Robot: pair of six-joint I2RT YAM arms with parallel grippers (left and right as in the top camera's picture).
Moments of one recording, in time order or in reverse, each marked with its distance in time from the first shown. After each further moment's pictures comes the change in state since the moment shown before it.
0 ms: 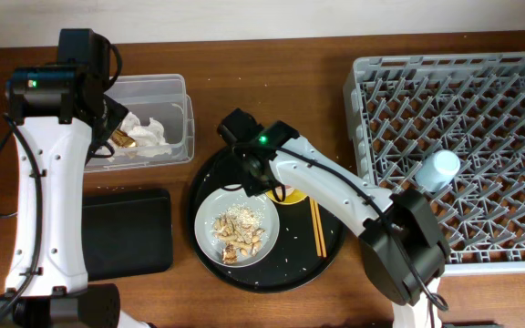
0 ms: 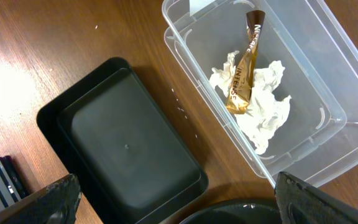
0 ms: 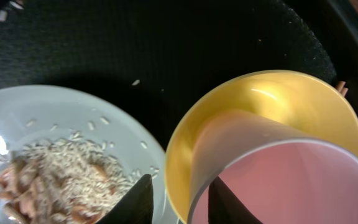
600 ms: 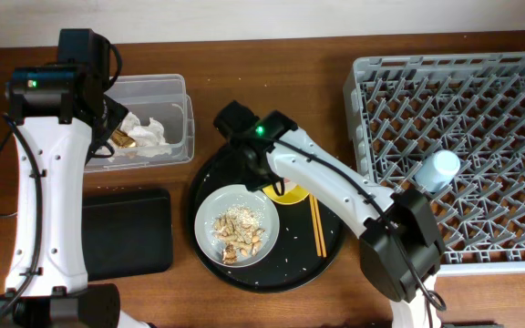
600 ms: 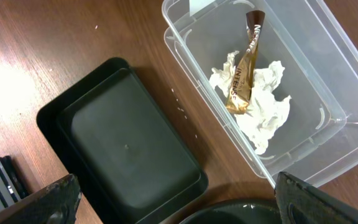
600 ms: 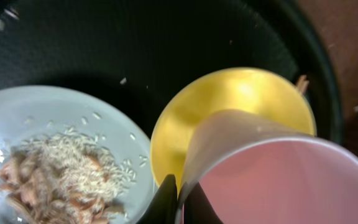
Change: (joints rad) left arm 0.000 0.000 0.000 0.000 0.000 0.000; right arm 0.000 0.026 0.163 -0.165 0.042 0.014
